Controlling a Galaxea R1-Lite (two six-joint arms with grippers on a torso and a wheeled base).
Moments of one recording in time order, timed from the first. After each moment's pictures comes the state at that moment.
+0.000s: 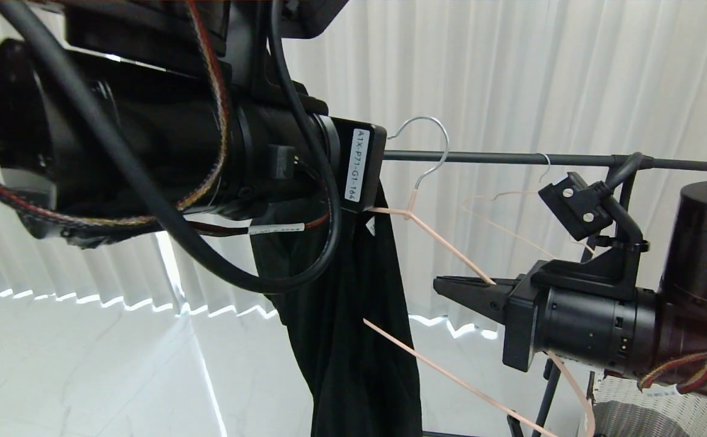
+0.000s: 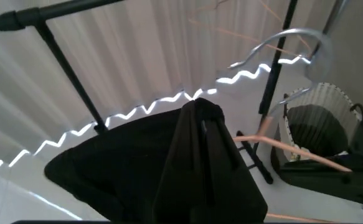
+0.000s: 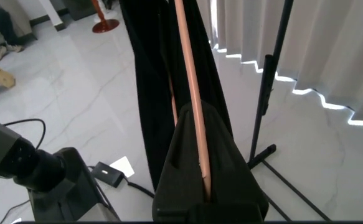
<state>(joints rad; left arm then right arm) -0.90 1.61 -1.57 0.29 0.35 -0.03 0.92 1.47 -0.76 -0.53 0.10 0.32</state>
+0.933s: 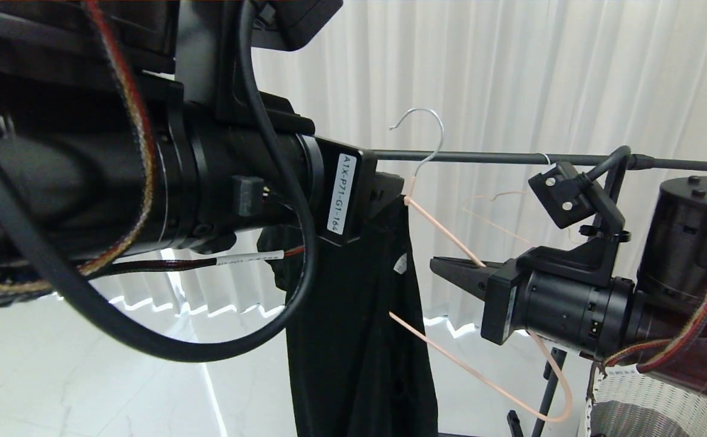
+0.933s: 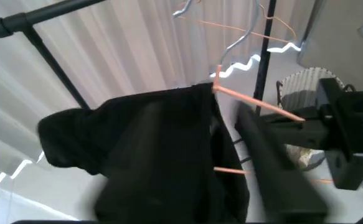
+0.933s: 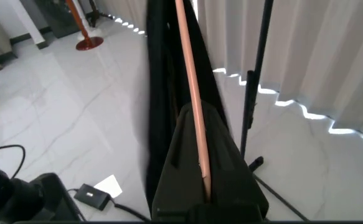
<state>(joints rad) -0.93 1.54 -1.47 0.27 0.35 0.00 0.92 1.51 -0.77 -0.61 0.00 0.30</state>
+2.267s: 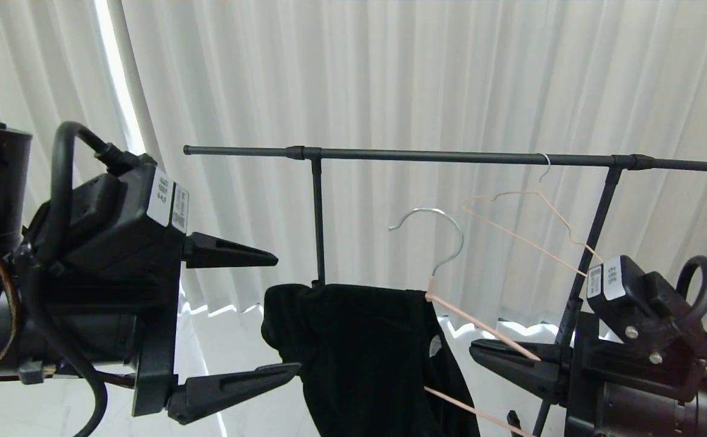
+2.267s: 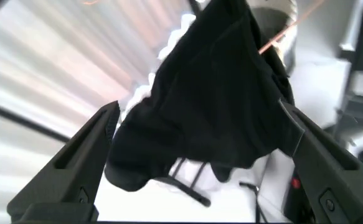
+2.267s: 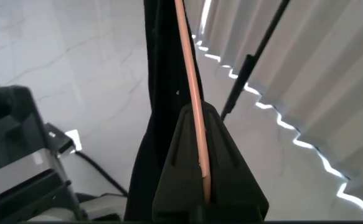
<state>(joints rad) -0.50 1.26 -0.93 0.18 -0.54 0.61 0.94 1.35 -0.47 -0.66 0.14 0.00</state>
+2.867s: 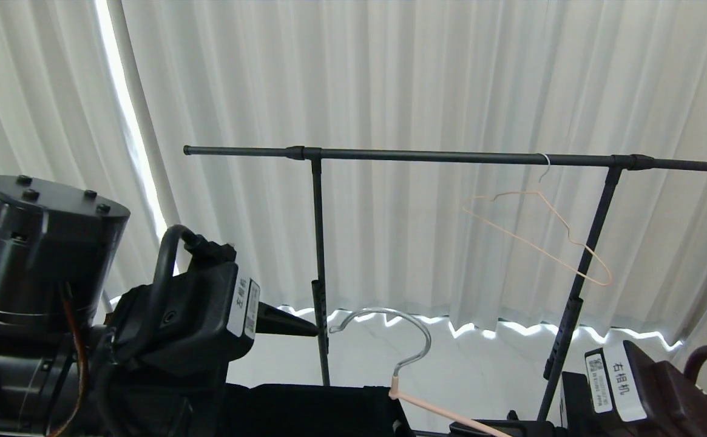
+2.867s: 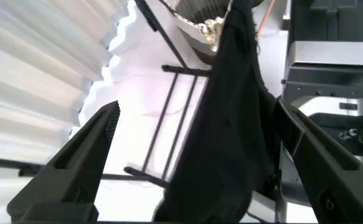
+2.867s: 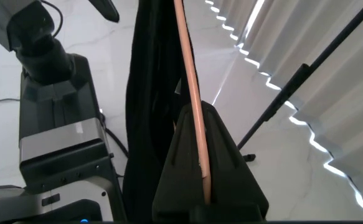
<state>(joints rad) -0.65 1.31 -0.85 0.18 -0.55 0.61 1.12 1.36 -0.40 -0.72 0.14 -0.03</state>
